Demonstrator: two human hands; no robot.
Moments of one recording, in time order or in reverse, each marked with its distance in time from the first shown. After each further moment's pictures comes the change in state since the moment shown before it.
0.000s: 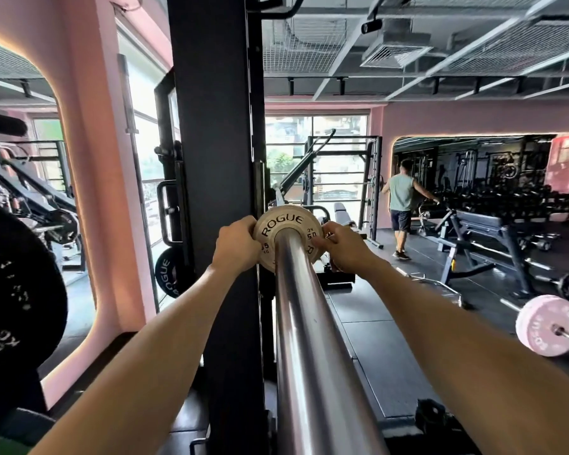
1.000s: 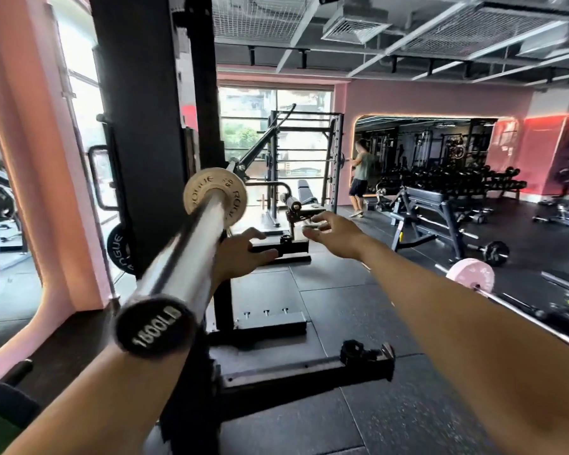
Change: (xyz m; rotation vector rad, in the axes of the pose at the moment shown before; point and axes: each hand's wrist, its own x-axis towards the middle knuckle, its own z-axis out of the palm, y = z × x) left_hand -0.104 0.066 0.084 -0.037 -0.413 0.077; right_hand -0.113 0.053 -0.100 -0.075 -0.102 0.209
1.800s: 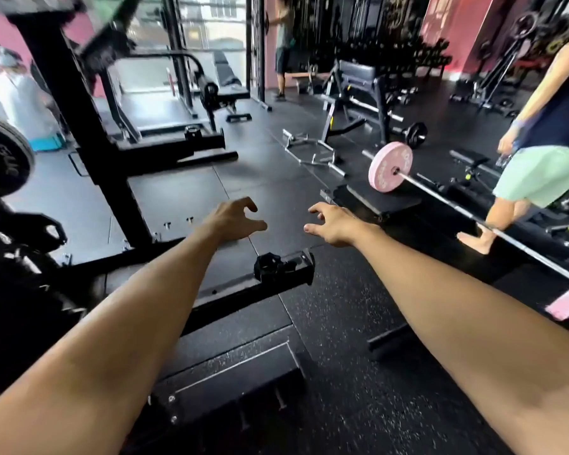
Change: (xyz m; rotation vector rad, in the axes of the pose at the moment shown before) left_hand 0.132 0.040 0.297 0.010 -0.407 -0.049; right_hand 0.025 0.326 0.004 -0.288 -0.167 0.501
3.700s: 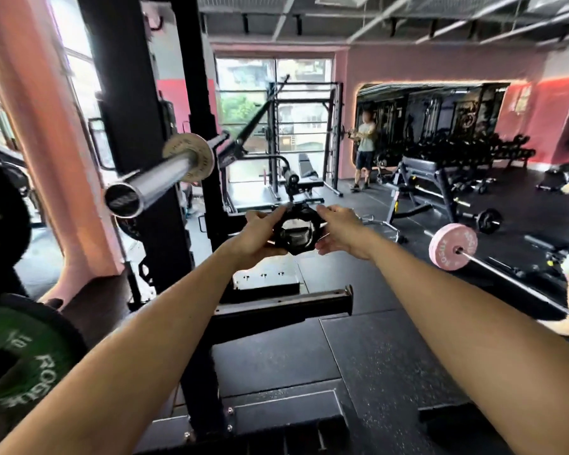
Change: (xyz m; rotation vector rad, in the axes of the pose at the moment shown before) left_hand -0.376 0.116 -0.087 -0.991 0.240 -0.022; right_hand -0.351 -0.108 -0.072 0.849 -0.045 -0.310
